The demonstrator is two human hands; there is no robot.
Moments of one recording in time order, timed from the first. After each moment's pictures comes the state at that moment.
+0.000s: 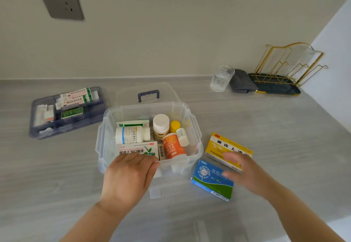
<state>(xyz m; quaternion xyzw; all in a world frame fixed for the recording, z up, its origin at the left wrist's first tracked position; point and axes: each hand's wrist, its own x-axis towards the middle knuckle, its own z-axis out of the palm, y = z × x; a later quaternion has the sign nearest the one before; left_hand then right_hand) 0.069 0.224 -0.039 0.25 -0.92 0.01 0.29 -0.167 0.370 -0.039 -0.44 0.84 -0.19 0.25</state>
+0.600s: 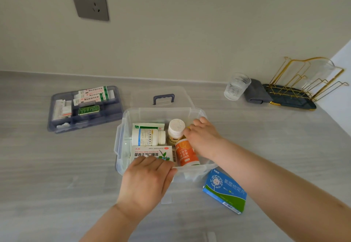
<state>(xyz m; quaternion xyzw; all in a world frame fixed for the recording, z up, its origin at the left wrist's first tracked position) 0.071 0.222 -0.044 0.27 -0.92 0.02 0.30 -0.113 0.218 -0.012 -0.71 0.67 0.21 -0.04</state>
